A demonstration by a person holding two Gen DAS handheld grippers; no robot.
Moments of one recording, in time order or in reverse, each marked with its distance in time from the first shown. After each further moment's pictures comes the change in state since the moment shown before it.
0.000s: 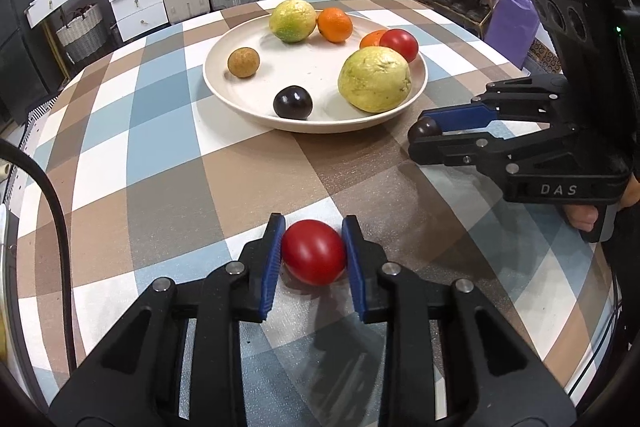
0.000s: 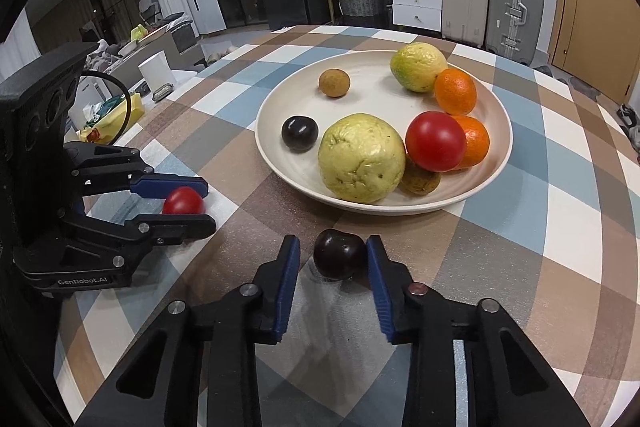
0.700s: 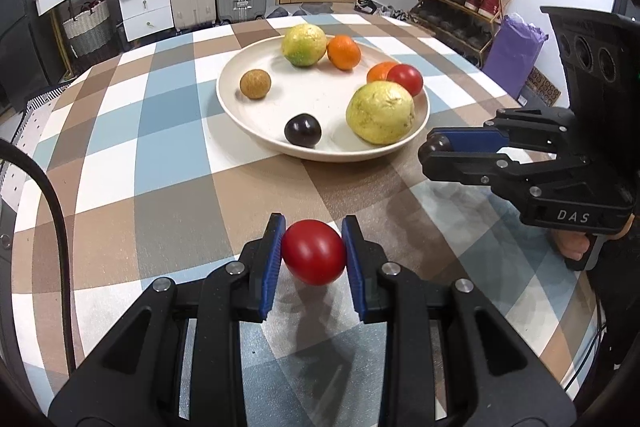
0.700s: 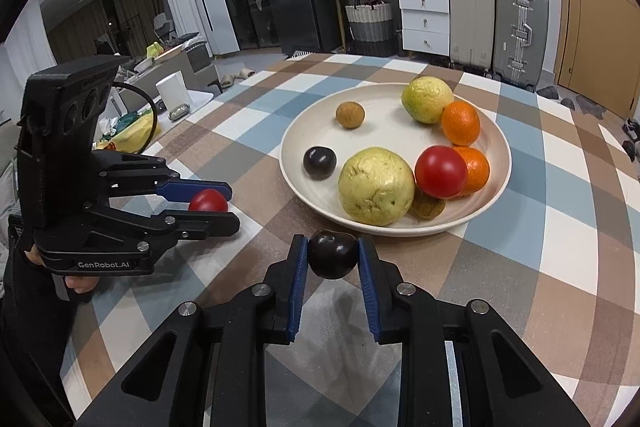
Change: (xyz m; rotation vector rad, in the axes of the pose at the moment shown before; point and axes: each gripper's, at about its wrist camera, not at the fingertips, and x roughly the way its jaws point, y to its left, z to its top) left arm -0.013 0.008 0.006 -0.070 -0.073 -0.029; right arm -0.024 0.005 0.000 -0.019 -0.115 0.049
